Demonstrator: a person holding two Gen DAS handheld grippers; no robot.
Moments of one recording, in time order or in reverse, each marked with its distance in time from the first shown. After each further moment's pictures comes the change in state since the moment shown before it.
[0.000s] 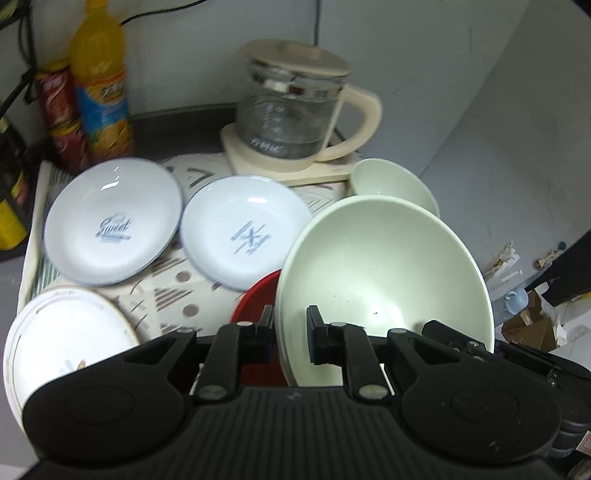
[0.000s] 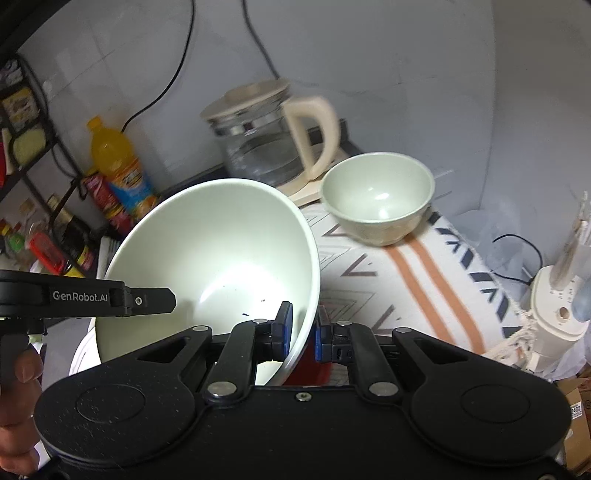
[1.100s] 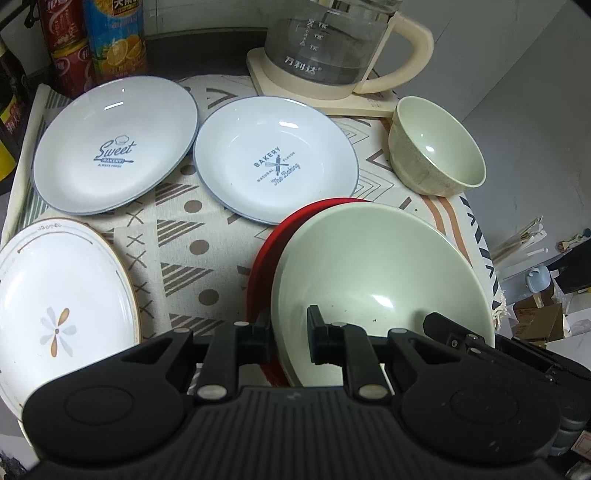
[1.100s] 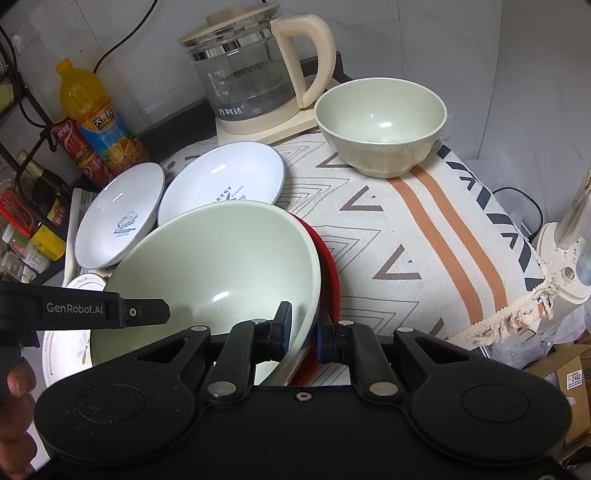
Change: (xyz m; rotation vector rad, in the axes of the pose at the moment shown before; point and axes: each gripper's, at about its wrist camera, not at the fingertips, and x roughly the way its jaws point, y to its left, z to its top) left arm 0.052 0.024 -0.018 -0.069 0.181 0.032; right arm 0.051 0.001 -0.022 0.016 0.174 -0.051
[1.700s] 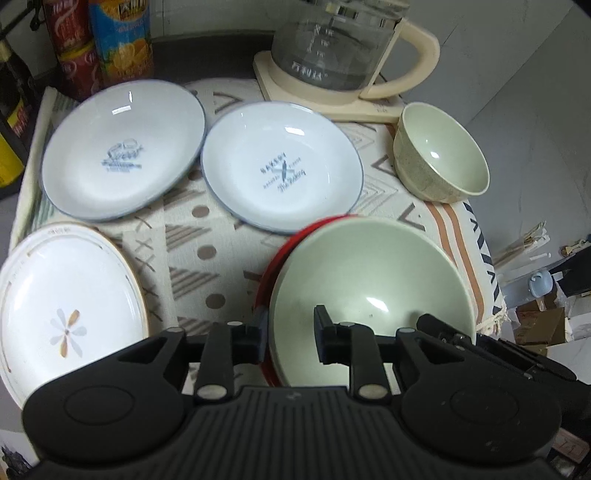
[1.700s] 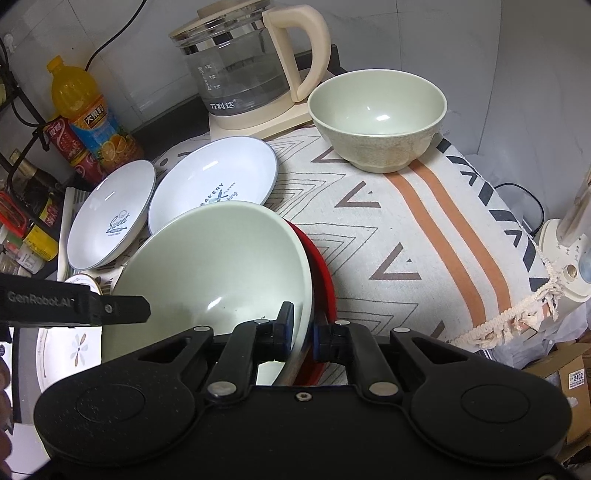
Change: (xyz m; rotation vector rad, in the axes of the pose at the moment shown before) left arm -0.011 -0.002 0.008 -0.002 -0.008 0.029; right arm 0.013 -0.005 0.002 0.005 0.006 0.000
